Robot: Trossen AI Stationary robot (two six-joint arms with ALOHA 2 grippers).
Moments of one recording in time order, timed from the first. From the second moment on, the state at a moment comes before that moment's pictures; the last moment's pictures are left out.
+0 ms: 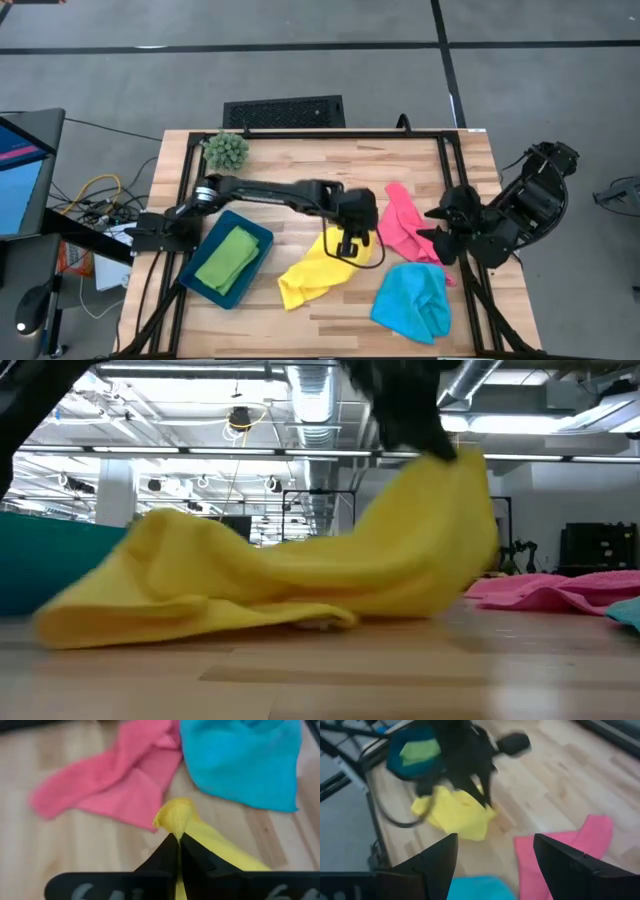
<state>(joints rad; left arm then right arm) -0.05 2.18 2.08 -0.79 0.07 0.15 0.78 1.17 1.50 -1.45 0.66 1.23</state>
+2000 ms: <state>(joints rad) -0.06 1.85 2.22 -1.21 -0.17 -0.03 0.14 1.26 0.94 -0.40 0.08 0.13</state>
